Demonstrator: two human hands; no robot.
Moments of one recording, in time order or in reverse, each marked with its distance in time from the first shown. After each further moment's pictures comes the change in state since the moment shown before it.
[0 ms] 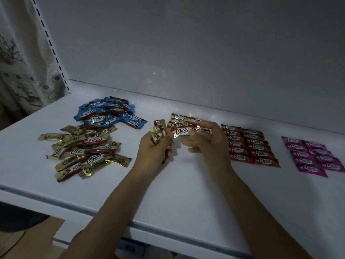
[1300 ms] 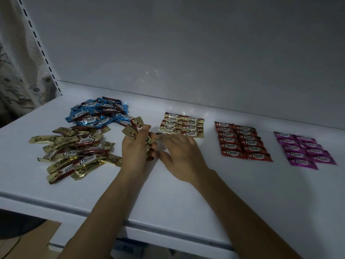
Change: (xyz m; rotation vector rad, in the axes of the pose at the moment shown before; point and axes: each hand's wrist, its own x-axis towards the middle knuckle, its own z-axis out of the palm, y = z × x) left_hand -0.002 0.003 -0.004 -0.293 0.170 -0.029; right_hand -0.003 0.038 0.019 -1.238 -0.319 -0.532
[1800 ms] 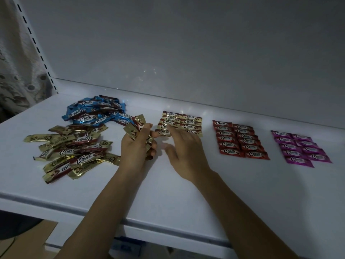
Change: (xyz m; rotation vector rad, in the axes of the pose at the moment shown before) left_hand 0.002 -0.002 -0.004 0.071 -0.044 -0.011; right_hand -0.003 0.006 -0.005 0.092 0.086 0.109
